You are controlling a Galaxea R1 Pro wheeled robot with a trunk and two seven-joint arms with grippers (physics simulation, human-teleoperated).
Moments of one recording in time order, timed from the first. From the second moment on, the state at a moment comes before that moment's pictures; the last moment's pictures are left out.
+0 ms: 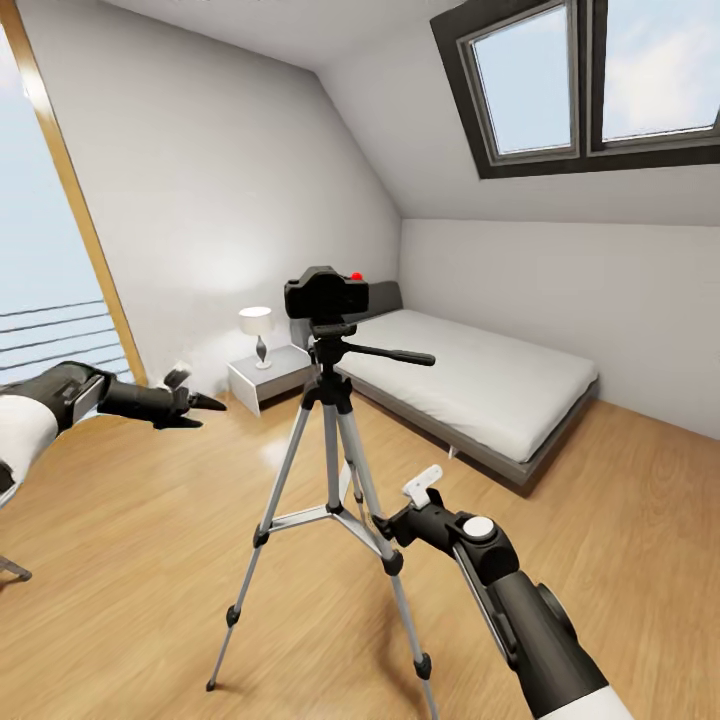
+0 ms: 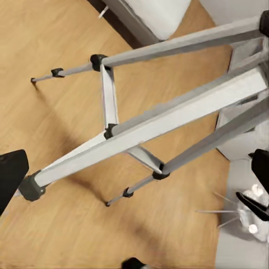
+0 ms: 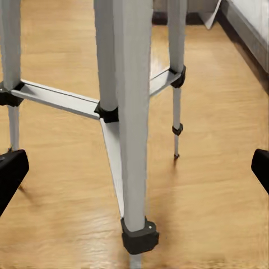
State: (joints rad) left arm -1.49 0.39 -1.13 0.01 0.89 0.81 -1.16; right arm -0.45 0.04 0.25 -1.34 0.24 0.59 0.42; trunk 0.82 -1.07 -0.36
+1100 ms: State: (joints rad) left arm -0.64 0.45 -0.63 0.01 1.11 0.43 -0.82; right arm -0.26 -0.05 0.15 -0.80 0.22 0.56 0.13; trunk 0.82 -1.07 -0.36
